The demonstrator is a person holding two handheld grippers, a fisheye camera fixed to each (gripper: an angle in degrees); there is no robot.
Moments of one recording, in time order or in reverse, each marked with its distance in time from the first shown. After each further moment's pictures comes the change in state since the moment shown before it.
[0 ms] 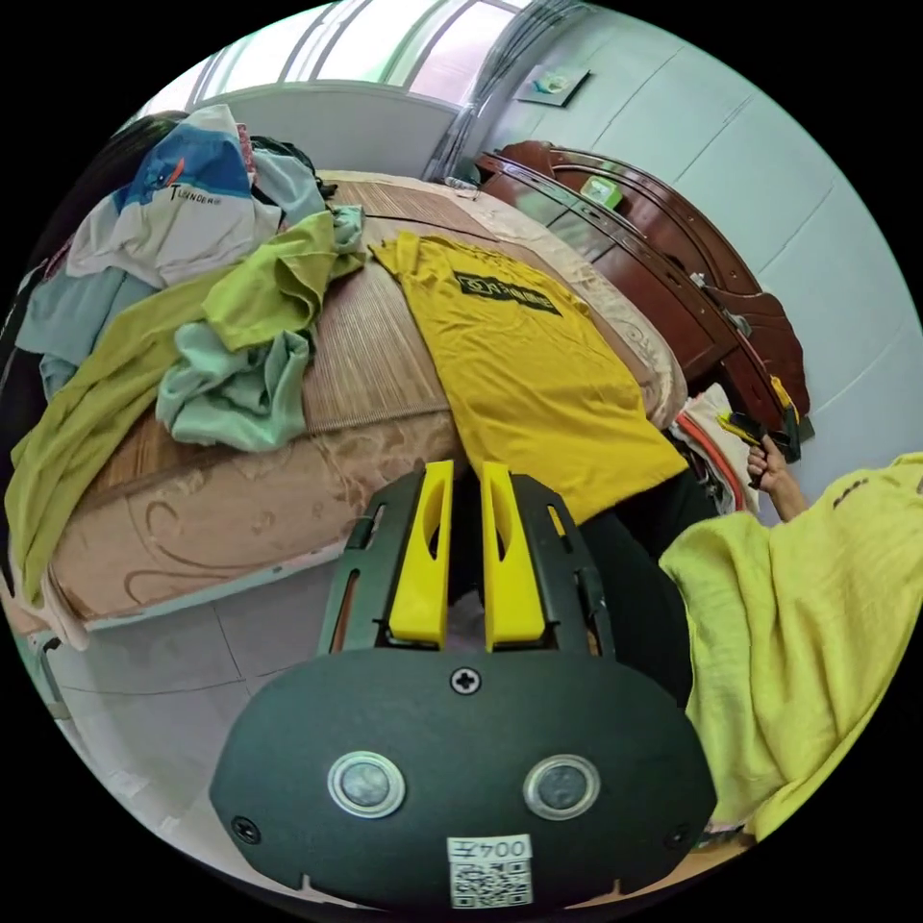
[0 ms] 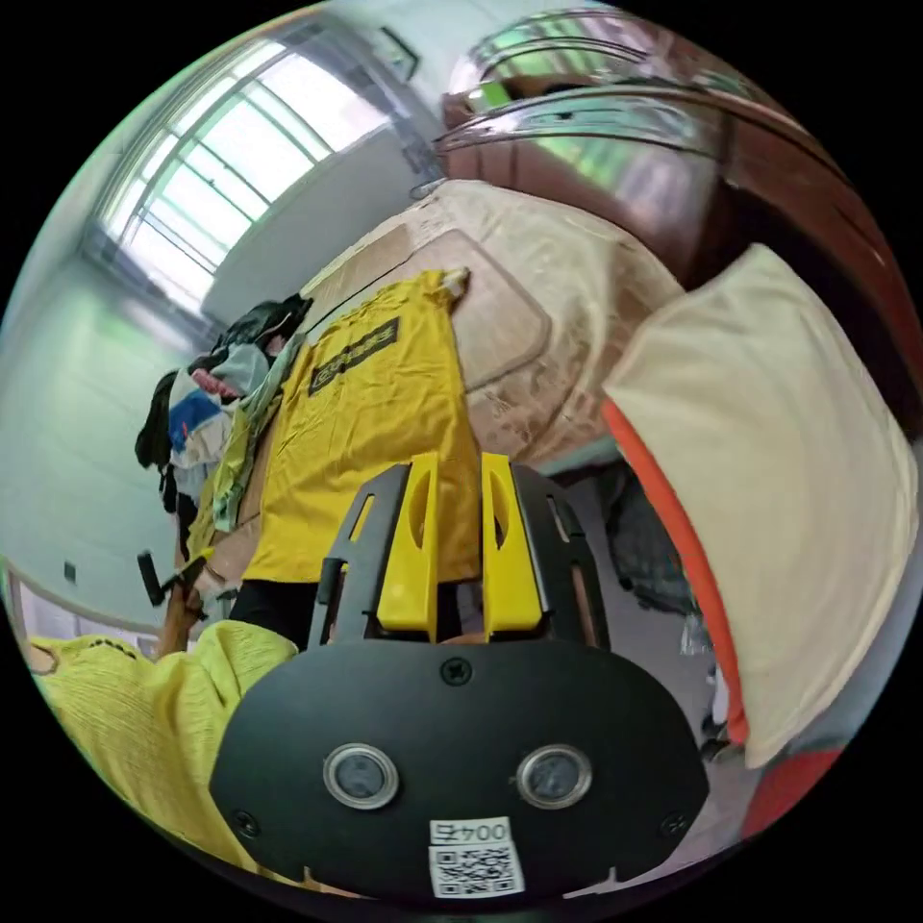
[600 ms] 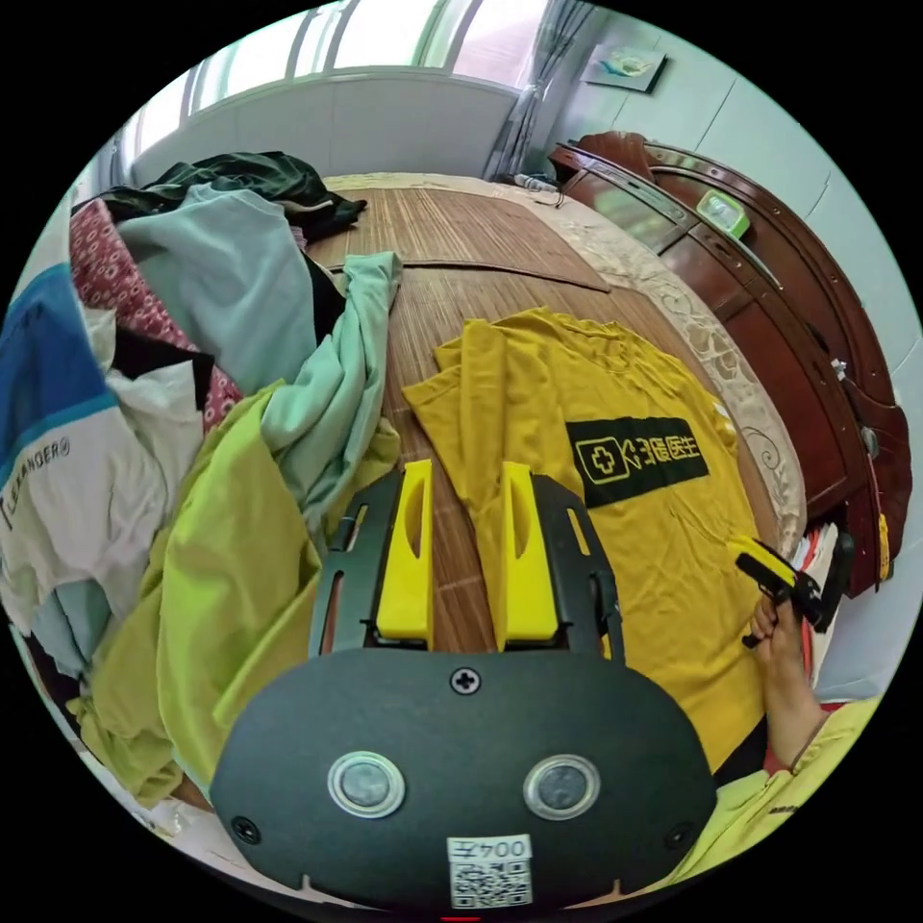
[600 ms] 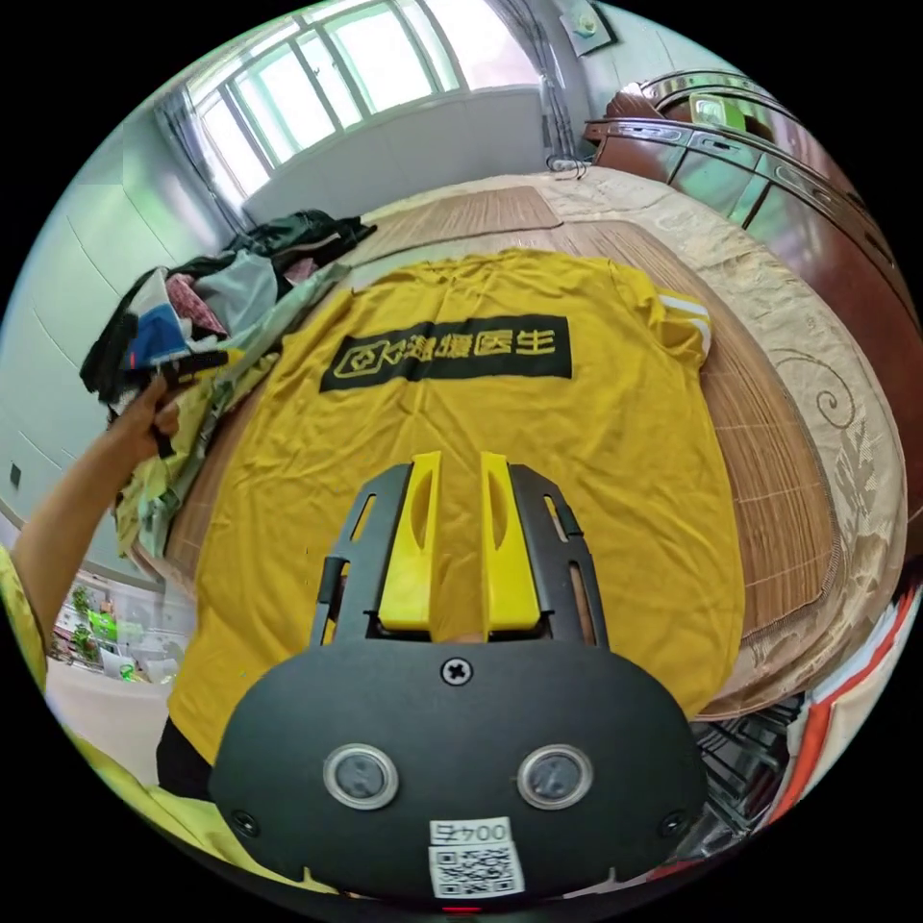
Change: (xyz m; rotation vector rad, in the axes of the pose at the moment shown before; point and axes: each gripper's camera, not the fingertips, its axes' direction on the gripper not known) left arm -0.081 -0.395 0.207 -0.094 -0.217 -0.061; right arm -0.240 -0.137 0.309 -0.096 0.131 -0.260
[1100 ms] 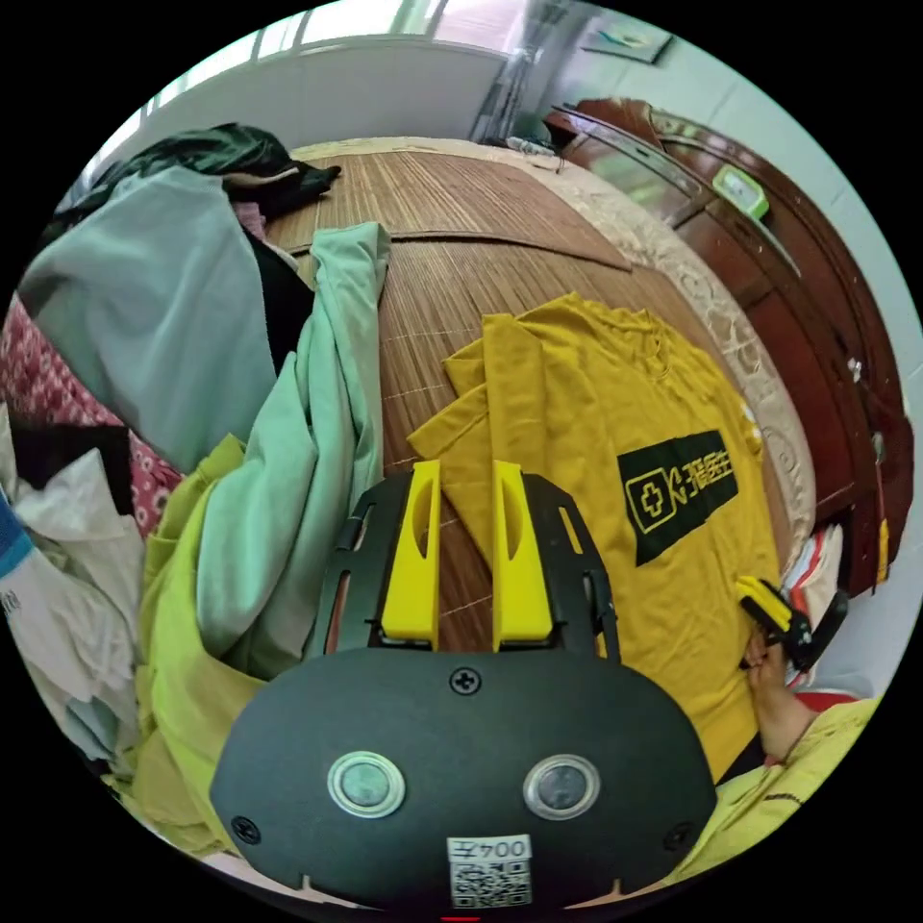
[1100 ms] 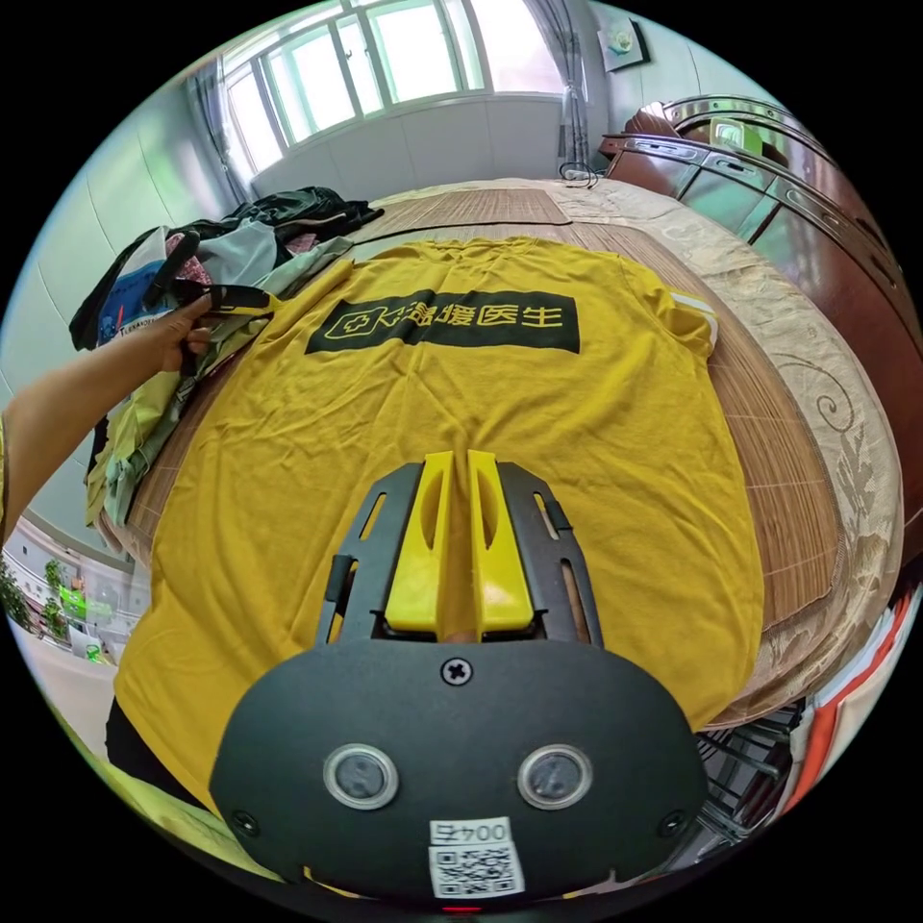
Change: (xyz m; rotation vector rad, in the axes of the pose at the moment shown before) left arm -0.040 -0.051 0.068 -0.053 0.069 -0.028; right arm -0.044 0.021 0.031 0.068 0.037 -0.052
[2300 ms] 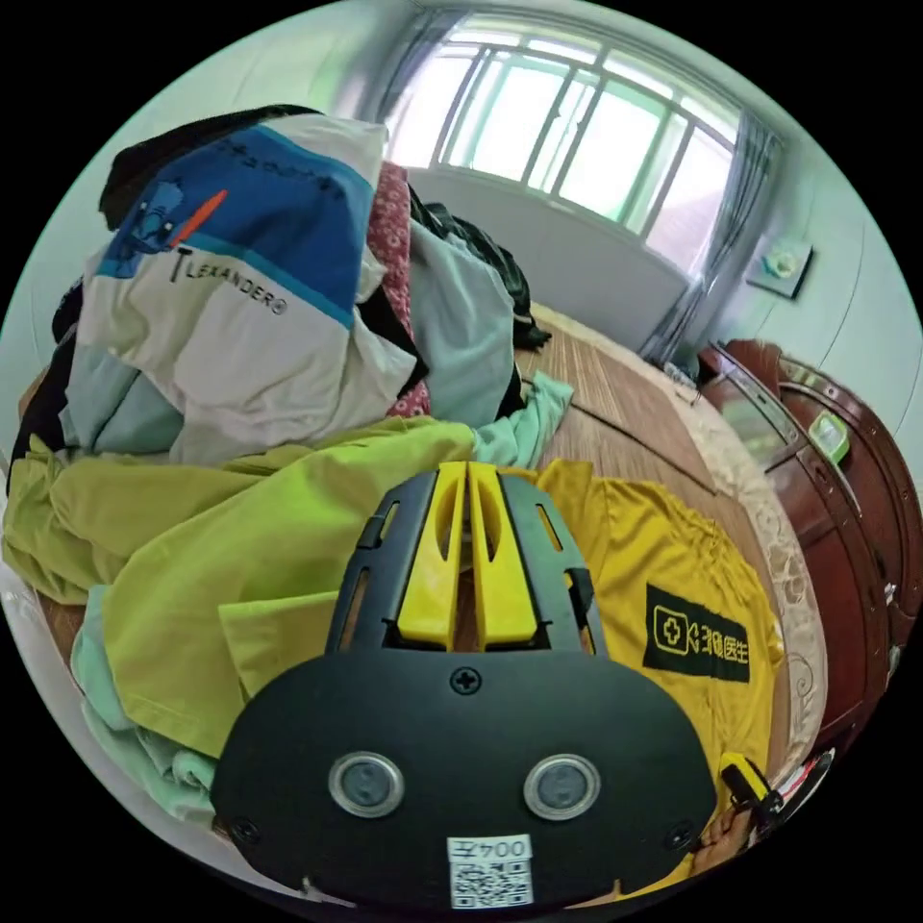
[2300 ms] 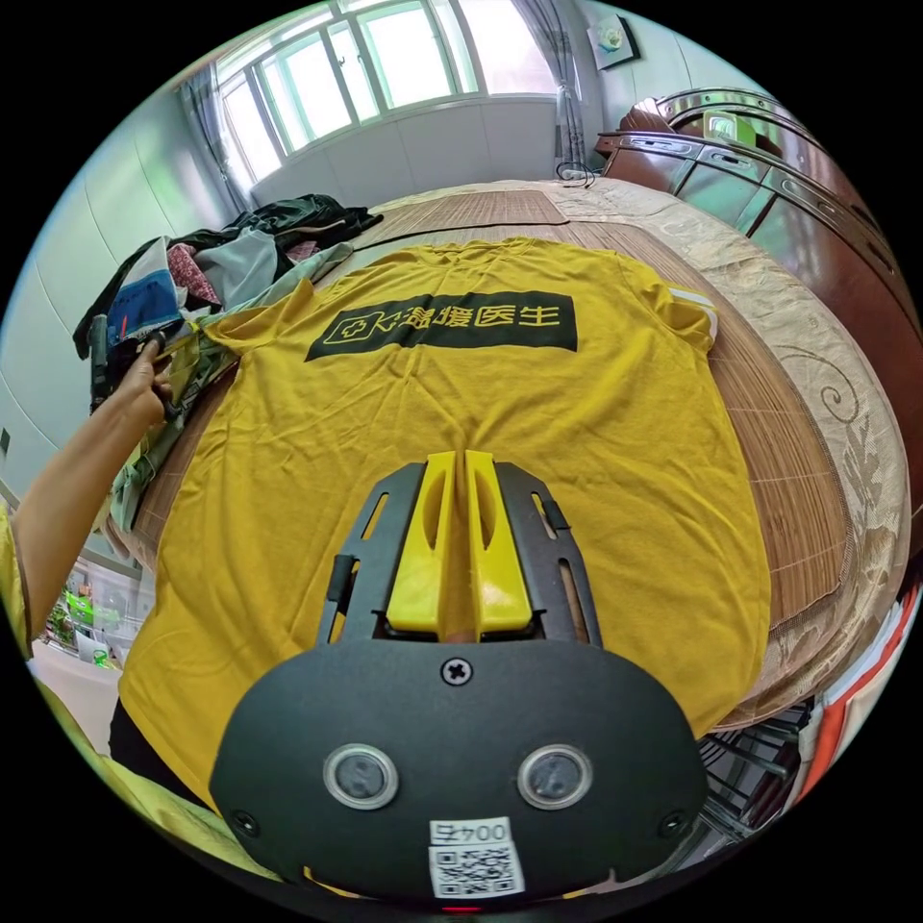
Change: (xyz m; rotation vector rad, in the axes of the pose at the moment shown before) left arm -0.031 0.199 -0.146 0.596 -0.281 -0.467; right arm 0.008 0.016 0.039 0.008 -0.015 0.014
